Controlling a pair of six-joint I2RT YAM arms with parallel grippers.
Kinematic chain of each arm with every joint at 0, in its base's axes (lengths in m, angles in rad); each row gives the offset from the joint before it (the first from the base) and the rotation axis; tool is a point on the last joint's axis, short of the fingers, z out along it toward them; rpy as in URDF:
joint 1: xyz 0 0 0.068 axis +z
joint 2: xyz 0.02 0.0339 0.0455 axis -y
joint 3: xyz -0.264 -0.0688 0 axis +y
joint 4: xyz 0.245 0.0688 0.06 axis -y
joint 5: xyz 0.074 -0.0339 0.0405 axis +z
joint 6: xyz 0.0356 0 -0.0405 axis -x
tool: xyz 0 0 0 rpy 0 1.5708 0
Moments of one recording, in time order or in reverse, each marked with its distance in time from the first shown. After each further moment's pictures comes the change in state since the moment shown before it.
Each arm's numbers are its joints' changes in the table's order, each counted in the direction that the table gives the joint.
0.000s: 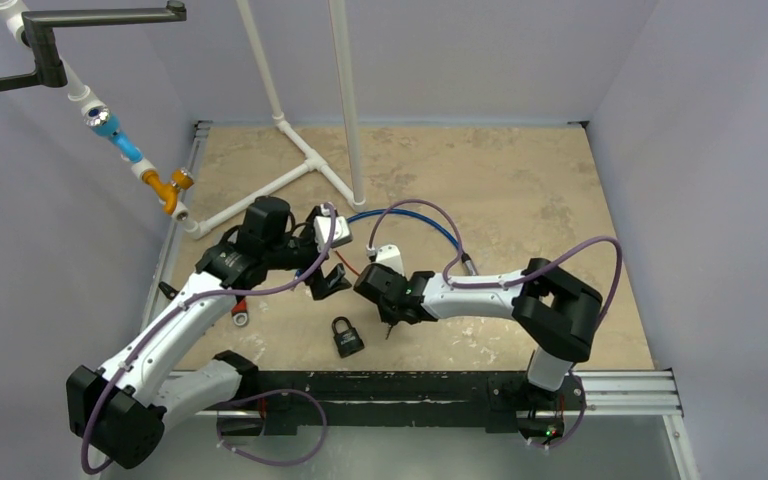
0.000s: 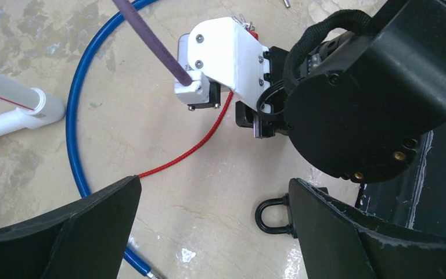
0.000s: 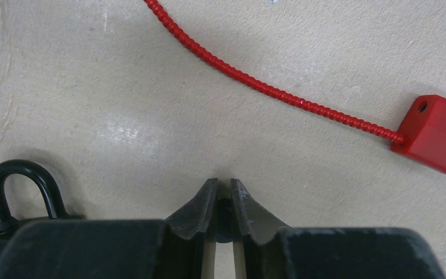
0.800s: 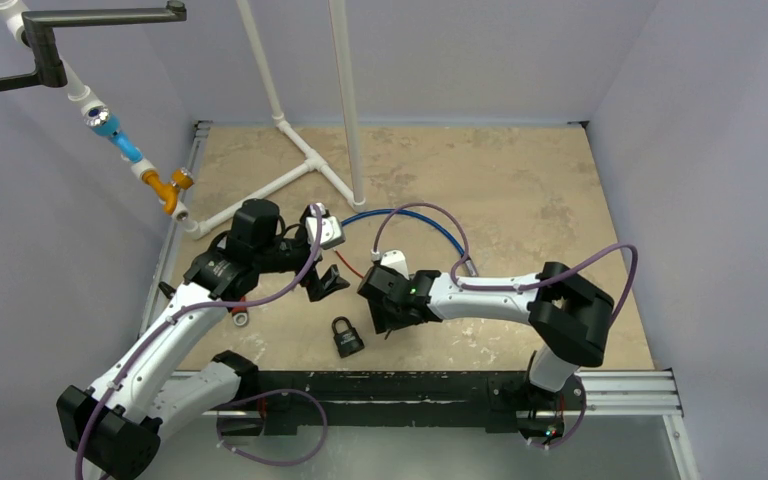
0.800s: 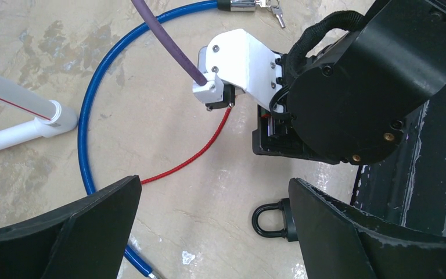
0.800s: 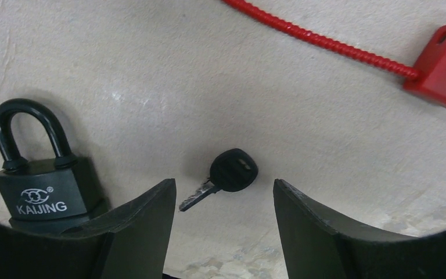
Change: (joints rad) left arm 0.018 0.084 0.000 -0.005 -0.020 0.028; right arm 0.013 0.061 -0.018 -0.155 0.080 -0.069
